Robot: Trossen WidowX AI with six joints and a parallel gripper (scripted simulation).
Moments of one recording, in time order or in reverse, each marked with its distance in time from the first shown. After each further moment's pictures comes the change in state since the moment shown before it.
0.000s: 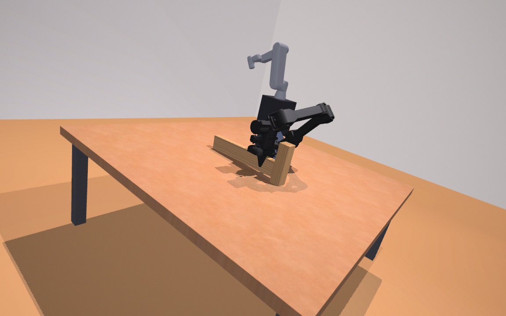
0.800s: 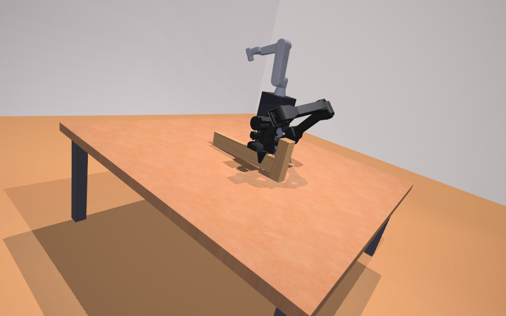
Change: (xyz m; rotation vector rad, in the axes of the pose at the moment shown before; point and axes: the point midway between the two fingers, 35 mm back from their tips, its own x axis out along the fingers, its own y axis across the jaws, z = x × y) arm 0.001 0.000 0.001 0.003 0.000 0.001
